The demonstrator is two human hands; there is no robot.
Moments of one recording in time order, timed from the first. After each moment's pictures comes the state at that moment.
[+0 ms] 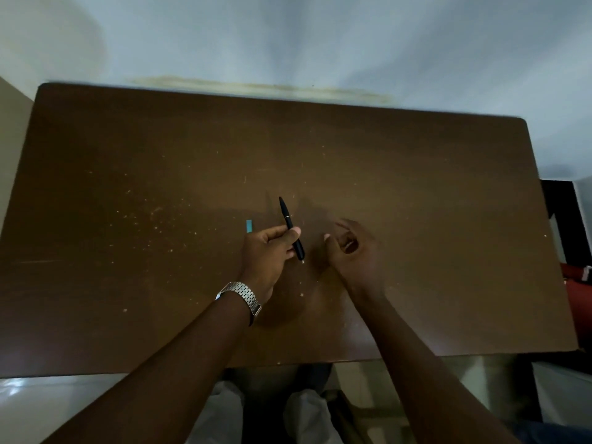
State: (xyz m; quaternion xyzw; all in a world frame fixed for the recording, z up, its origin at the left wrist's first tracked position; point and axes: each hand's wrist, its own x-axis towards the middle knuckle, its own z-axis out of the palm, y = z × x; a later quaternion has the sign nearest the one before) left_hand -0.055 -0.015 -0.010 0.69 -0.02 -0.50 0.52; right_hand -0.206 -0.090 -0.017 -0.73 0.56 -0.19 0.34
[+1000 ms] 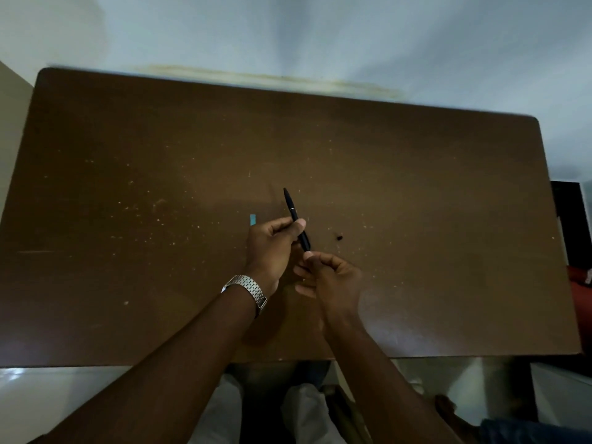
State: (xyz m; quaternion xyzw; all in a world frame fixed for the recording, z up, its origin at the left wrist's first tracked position) left_hand -0.054 -0.021 -0.013 0.70 -0.04 -0.48 0.53; right_hand -0.175 -0.026 0.008 -0.35 0.64 -0.21 0.65
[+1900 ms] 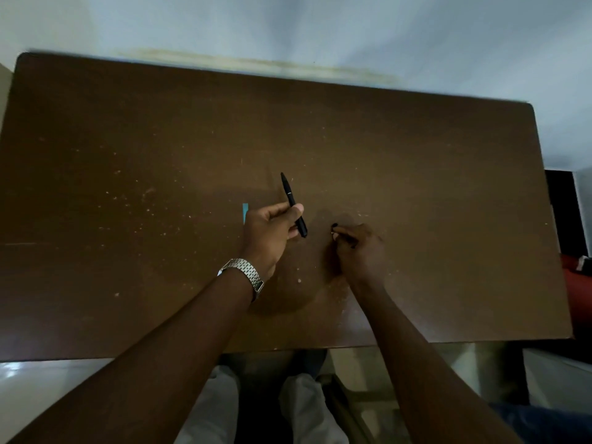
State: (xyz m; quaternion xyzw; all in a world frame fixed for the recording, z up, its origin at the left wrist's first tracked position) left_hand -0.054 -0.029 -0.020 0.67 -0.04 -0.51 0.53; right_hand -0.225 -0.089 -0.047 -0.72 0.60 -0.13 0.33
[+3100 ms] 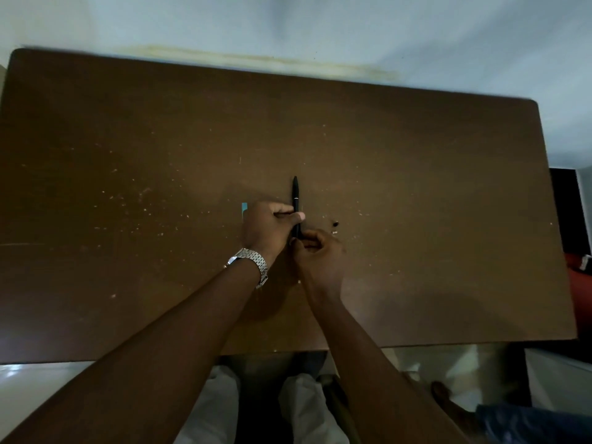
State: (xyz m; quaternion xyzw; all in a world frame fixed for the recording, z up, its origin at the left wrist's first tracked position) left_hand -0.046 -0.039 -0.043 0.81 -0.19 -0.40 0.39; right_hand -0.162 -0.037 -0.037 -0.60 0.64 -0.18 0.45
